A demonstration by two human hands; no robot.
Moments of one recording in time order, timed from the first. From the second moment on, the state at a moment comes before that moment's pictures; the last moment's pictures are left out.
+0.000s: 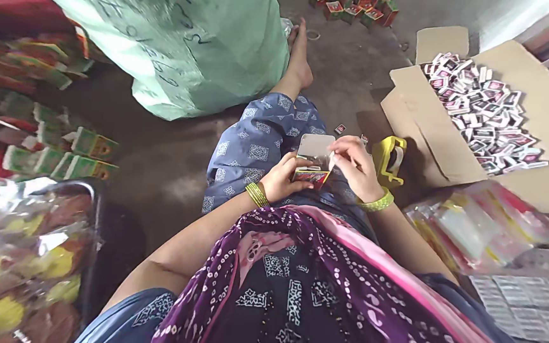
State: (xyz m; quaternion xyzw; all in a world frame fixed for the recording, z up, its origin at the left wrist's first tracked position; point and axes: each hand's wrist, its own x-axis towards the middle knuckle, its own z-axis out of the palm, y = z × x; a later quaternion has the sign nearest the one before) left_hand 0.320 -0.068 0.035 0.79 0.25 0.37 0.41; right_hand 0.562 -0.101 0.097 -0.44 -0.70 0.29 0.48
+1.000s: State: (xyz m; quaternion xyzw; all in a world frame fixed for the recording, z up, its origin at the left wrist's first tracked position) left_hand 0.323 -0.067 0.031 0.75 0.26 0.36 0.50; right_hand 0.556 -0.101 0.107 -0.37 -0.82 0.21 0.38
